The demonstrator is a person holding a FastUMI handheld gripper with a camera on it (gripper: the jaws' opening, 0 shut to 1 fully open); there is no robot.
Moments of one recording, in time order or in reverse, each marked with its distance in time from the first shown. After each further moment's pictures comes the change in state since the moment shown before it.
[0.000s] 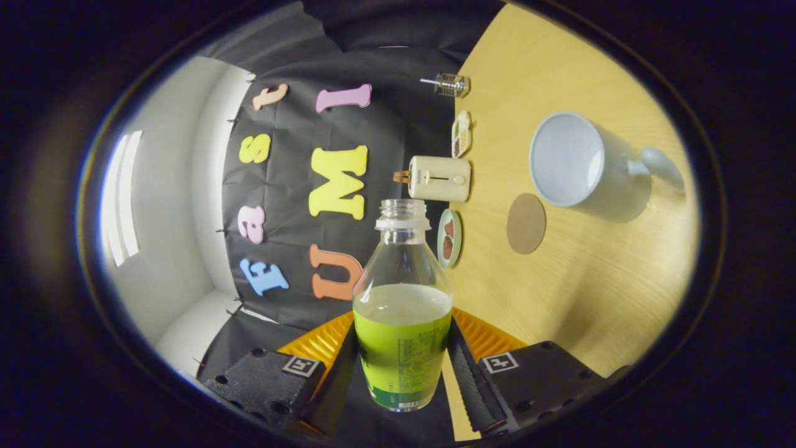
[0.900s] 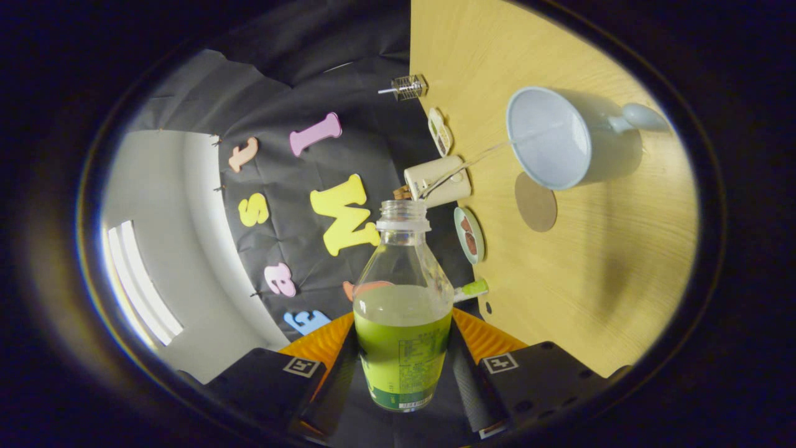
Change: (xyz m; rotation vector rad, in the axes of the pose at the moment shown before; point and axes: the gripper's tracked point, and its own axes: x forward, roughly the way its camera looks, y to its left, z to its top) arm -0.002 0.036 0.022 0.312 -0.045 0.138
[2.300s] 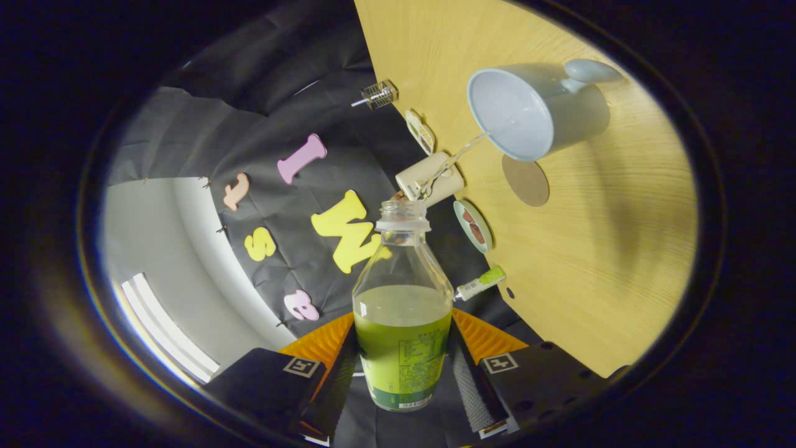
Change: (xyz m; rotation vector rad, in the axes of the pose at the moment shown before) arm 0.006 0.019 0.016 0.203 -0.034 0.065
